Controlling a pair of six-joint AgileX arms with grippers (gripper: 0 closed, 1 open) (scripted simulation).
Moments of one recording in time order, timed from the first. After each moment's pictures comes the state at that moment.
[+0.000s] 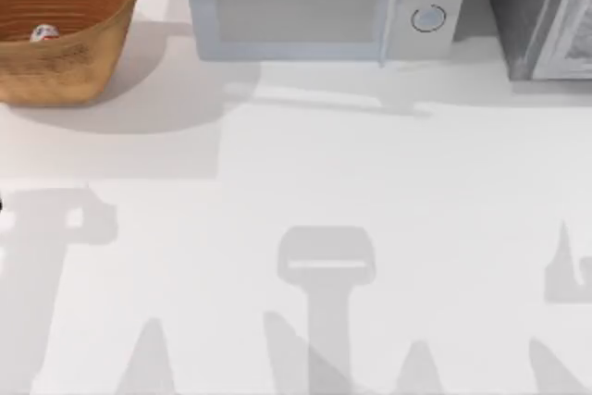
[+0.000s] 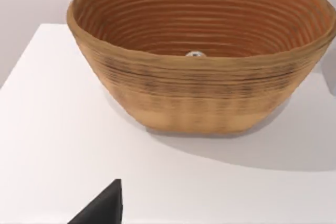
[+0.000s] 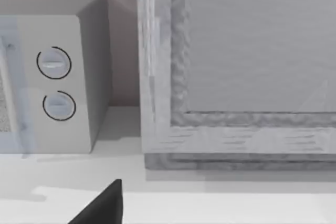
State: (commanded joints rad) left arm 0.05 0.55 0.49 -0.27 -0.01 0.01; right arm 0.00 0.00 0.00 0.00 0.00 0.00
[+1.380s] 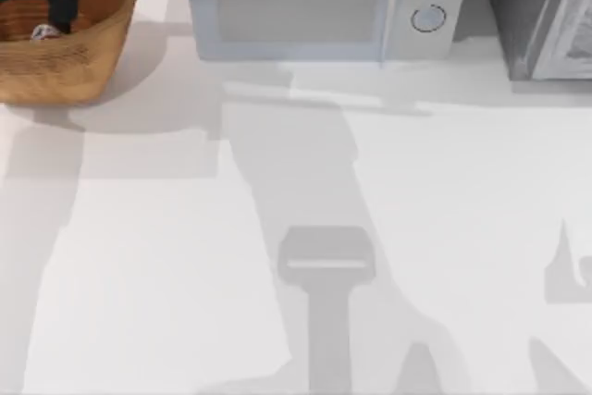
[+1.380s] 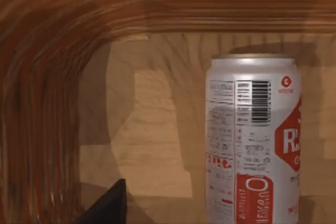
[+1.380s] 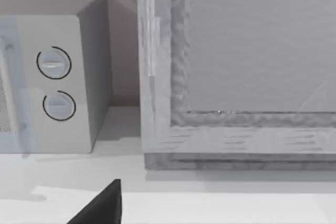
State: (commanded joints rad) left arm 0.07 2.45 2.29 -1.10 0.08 0.08; right arm 0.00 0.00 0.00 0.00 0.00 0.00
